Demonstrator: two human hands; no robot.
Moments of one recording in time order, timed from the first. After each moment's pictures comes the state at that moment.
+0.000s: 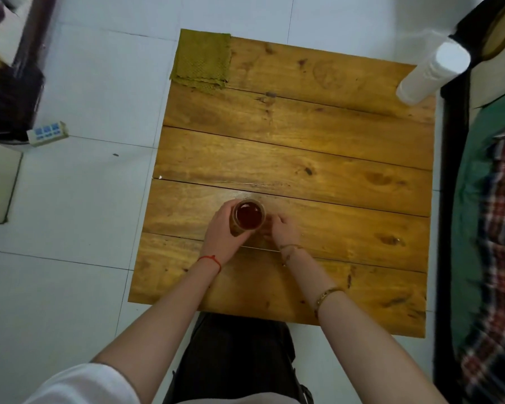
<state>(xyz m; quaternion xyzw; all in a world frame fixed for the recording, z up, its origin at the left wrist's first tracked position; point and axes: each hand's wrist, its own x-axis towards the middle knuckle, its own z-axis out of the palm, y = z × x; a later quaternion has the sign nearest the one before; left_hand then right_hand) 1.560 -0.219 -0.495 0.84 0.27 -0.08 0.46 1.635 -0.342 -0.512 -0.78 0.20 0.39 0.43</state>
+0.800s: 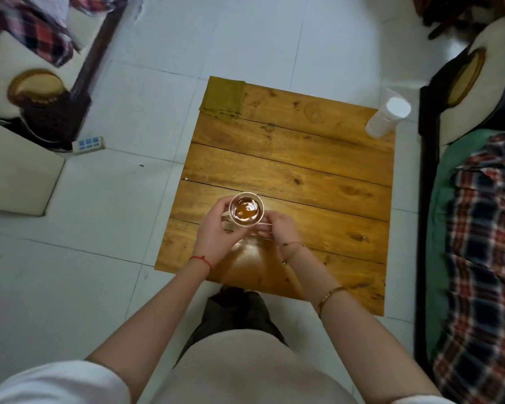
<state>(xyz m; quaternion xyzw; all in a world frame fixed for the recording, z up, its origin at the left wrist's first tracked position) 1.504 -0.237 -0.315 0.82 0.27 0.03 0.51 1.599 -0.359 -0.332 -0.68 0.18 0.43 0.57</state>
